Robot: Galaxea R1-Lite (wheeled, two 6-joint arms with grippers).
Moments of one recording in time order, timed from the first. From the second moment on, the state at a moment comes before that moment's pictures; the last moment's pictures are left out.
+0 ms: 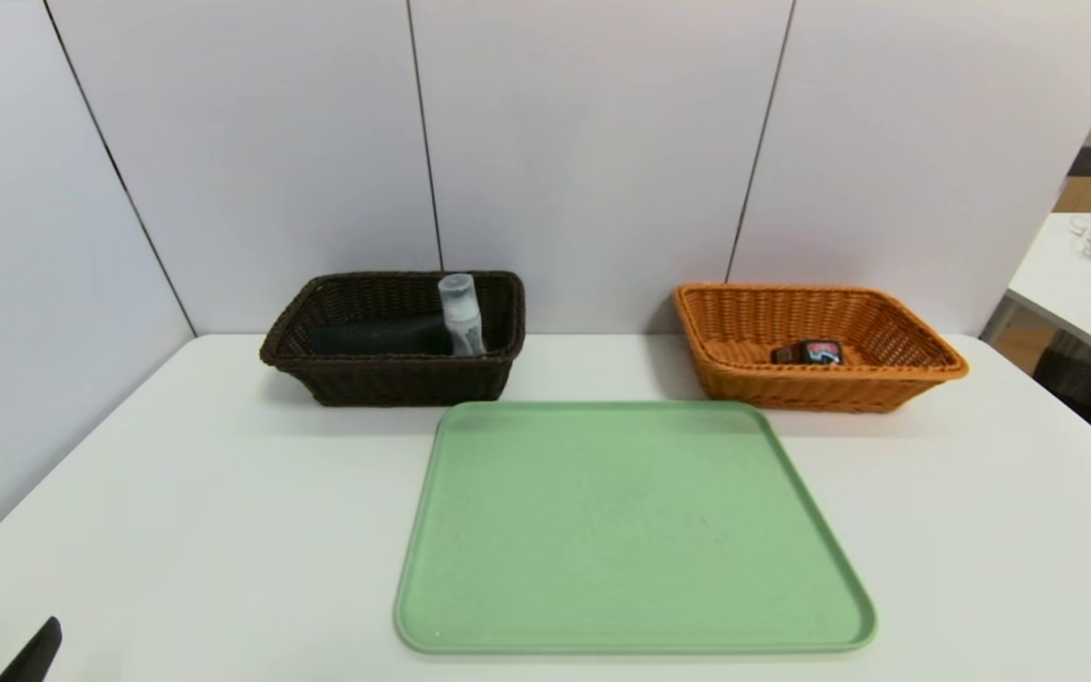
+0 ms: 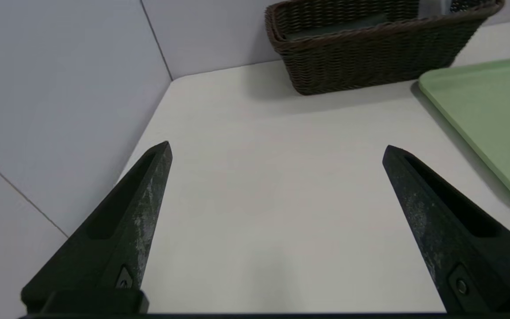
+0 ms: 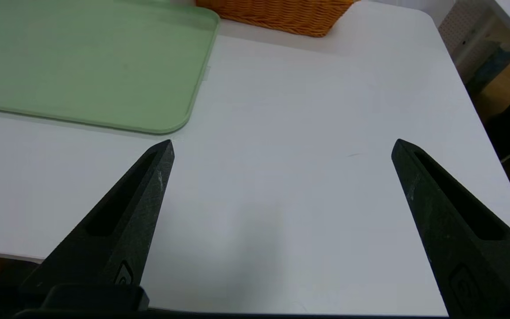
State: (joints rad) left arm 0.00 0.36 -0.03 -0.39 0.00 0.16; right arm 0.00 0.22 -0.56 0.56 0.05 -0.15
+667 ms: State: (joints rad) left arm 0.00 0.19 -0.01 -0.23 -0.10 0.13; right arm -0.01 0.15 -0.54 0.56 0.14 -0.16
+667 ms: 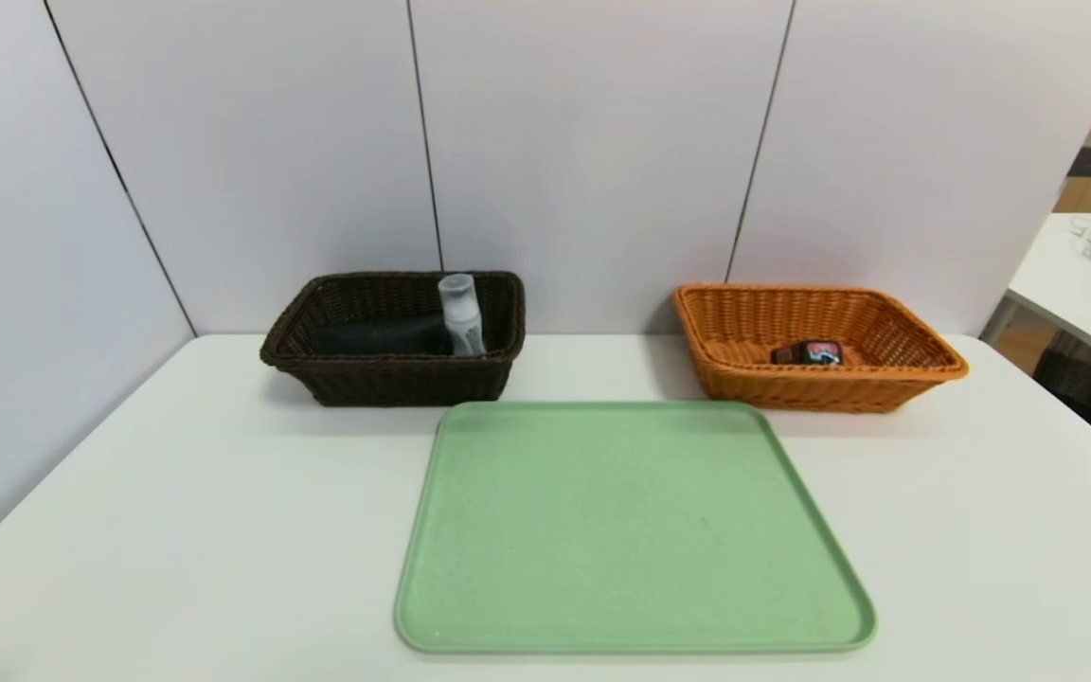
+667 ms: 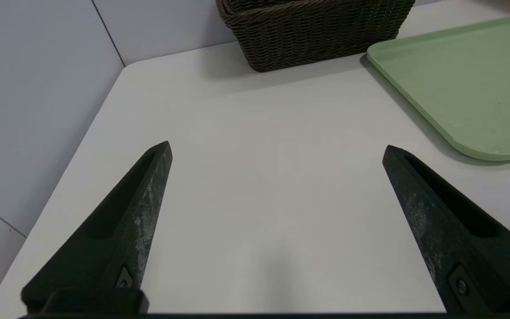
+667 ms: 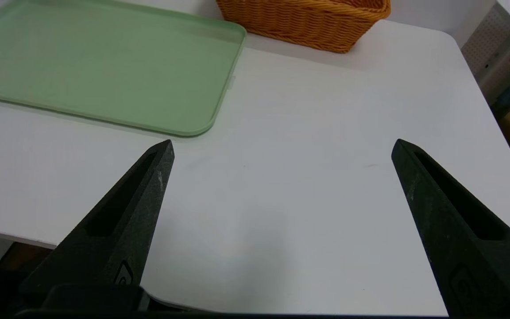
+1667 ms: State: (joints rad) left arm 0.00 0.01 0.00 -0.03 -0.06 0.13; right arm -0.01 0.00 -0.31 0.50 0.13 -0.23
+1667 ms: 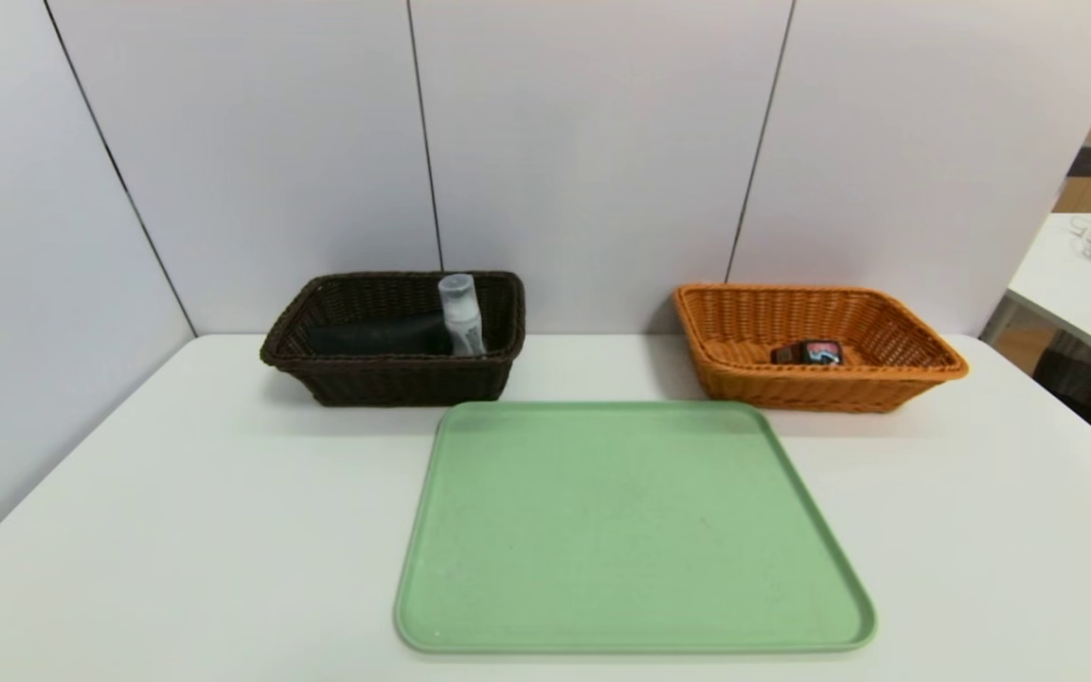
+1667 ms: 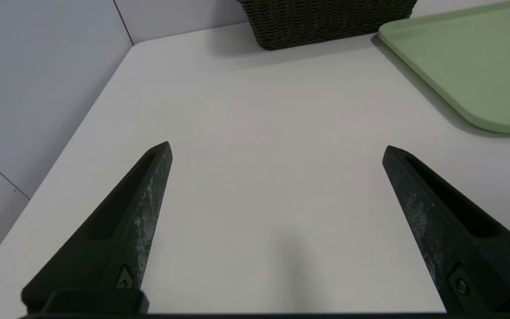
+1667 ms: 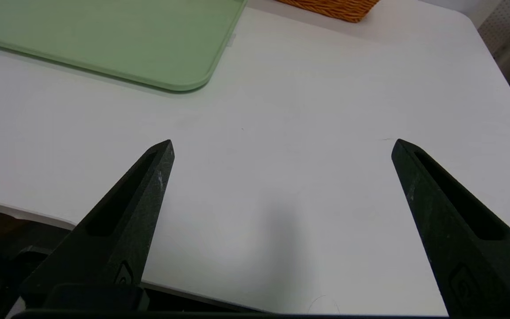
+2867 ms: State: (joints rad) left arm 0.00 0.00 0.00 0.01 -0.02 0.12; right arm 0.00 0.00 0.00 -0.03 0.06 -0.25
